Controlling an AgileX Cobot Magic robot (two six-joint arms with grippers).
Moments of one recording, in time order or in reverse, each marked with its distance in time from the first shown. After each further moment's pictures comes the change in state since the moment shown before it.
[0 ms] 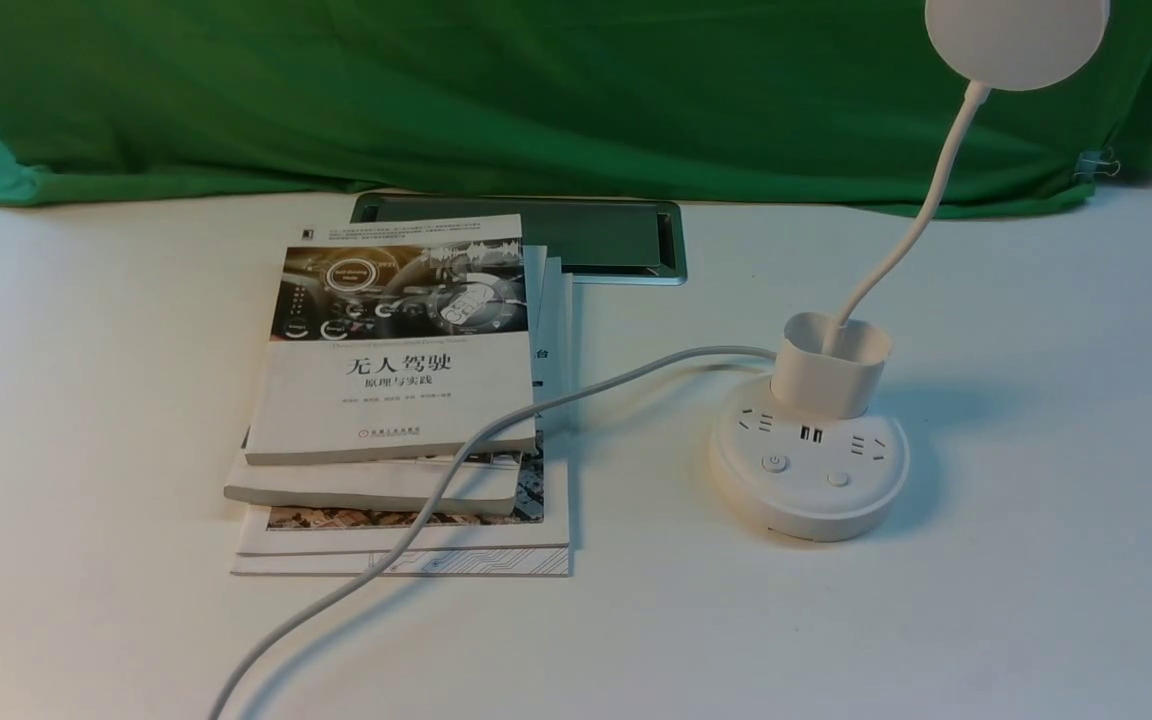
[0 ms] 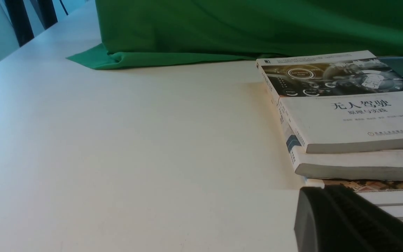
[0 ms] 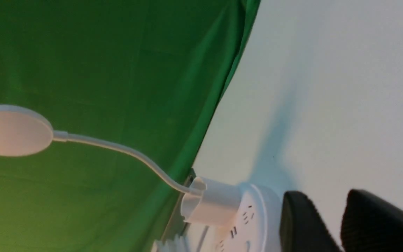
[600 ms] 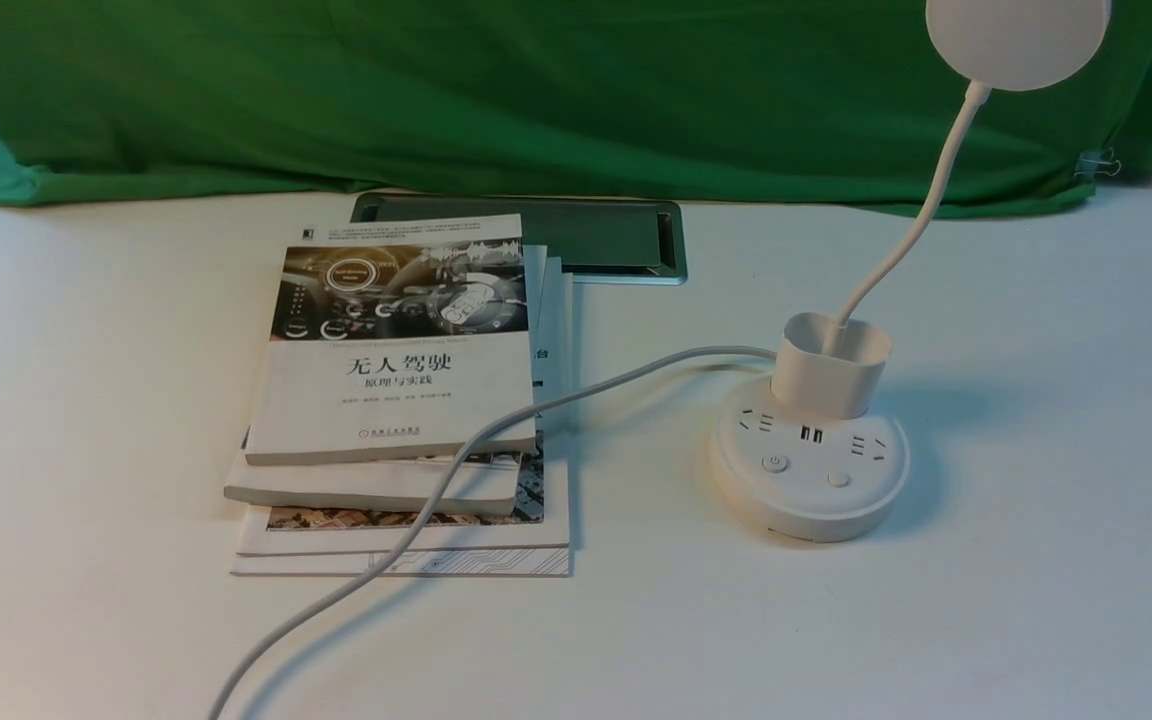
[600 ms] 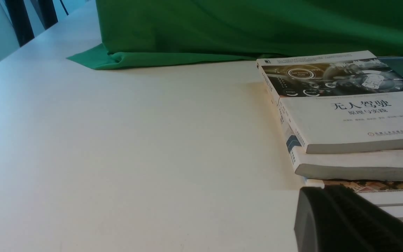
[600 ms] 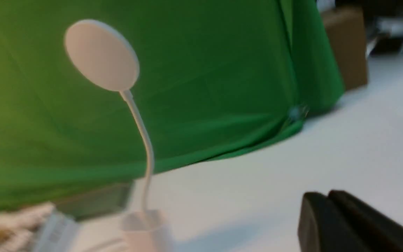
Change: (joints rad) right arm 0.000 0.173 -0.456 -0.011 0.154 -1.064; left arm 0.000 0.000 0.000 0.000 -0.001 0.000
